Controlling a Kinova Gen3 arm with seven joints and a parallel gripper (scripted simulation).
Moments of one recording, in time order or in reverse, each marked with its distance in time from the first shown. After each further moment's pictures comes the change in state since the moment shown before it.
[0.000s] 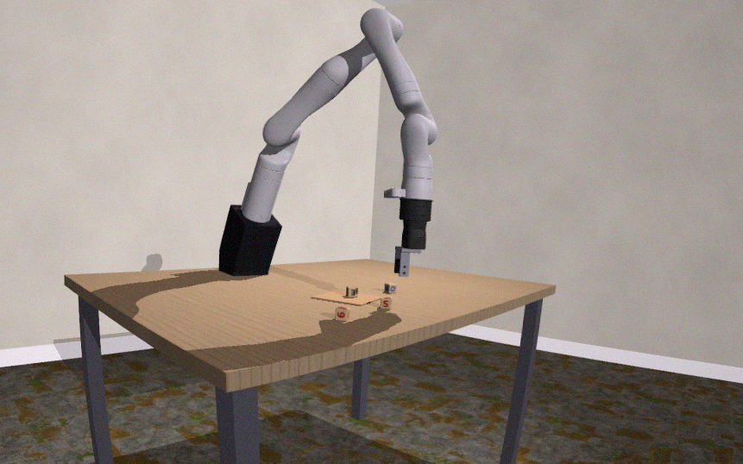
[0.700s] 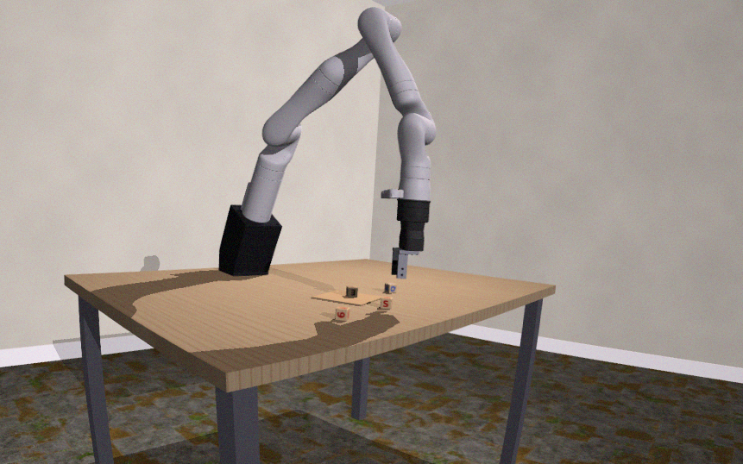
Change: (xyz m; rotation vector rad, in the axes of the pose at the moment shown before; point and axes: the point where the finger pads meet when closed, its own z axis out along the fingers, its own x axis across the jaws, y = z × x) arm -0.016 -0.009 0.002 -0.001 0.010 -0.020
